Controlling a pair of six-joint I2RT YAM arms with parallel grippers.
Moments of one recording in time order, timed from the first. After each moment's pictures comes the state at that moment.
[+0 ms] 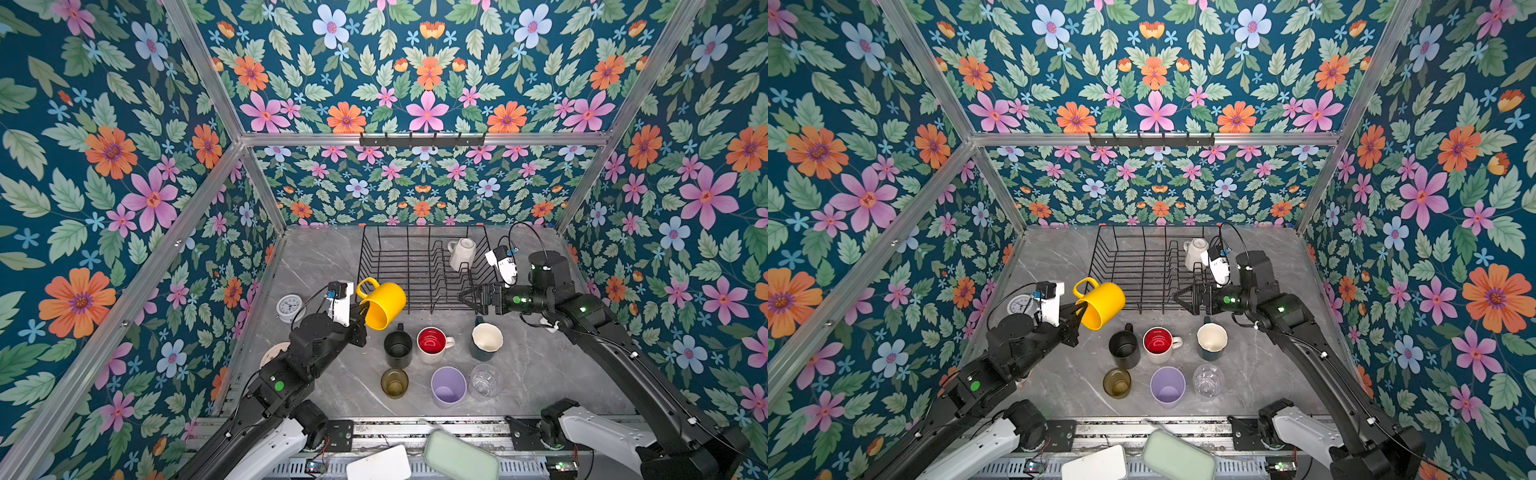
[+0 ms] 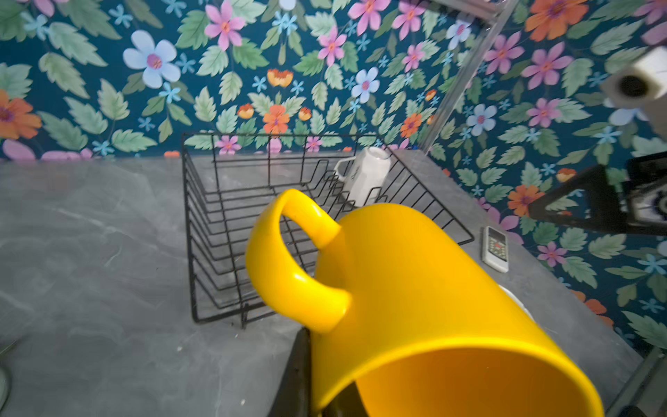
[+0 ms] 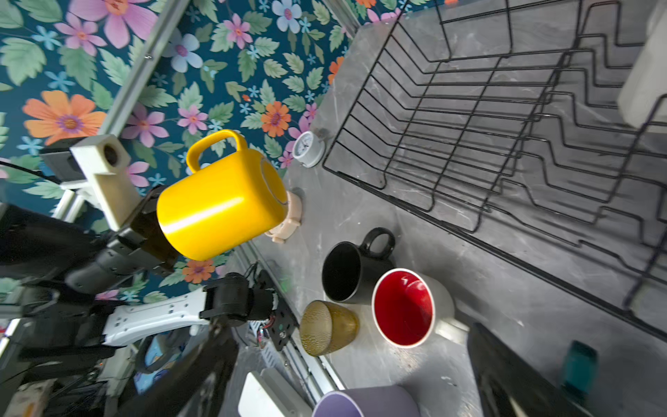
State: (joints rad) left arm -0.74 0.58 0.67 -0.32 -0.15 -0.28; right arm 0.39 1.06 1.08 -0.58 -0.68 0.41
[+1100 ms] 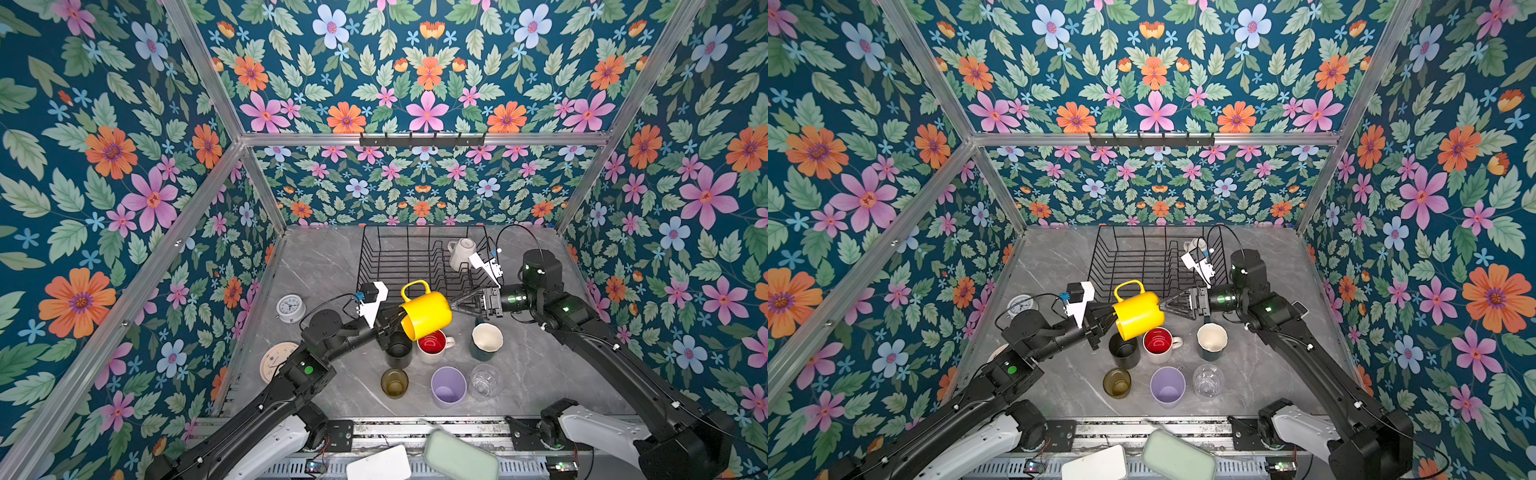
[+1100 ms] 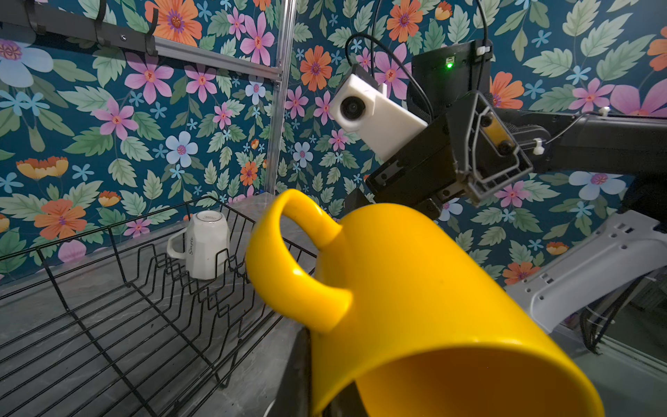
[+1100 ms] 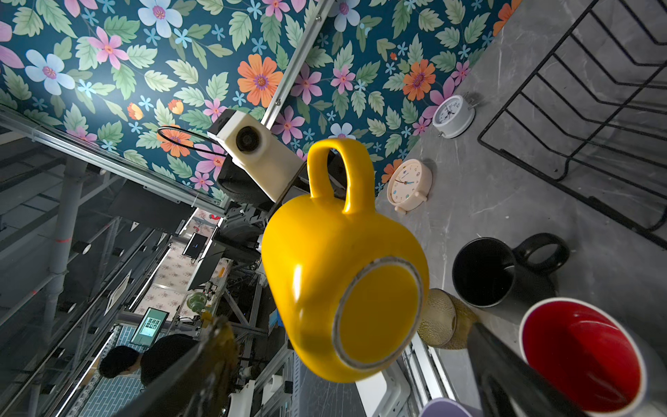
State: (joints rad) left arm -0.73 0.74 0.55 0.24 0.37 -0.21; right arm 0.43 1.11 0.99 -0.23 -1.12 0.63
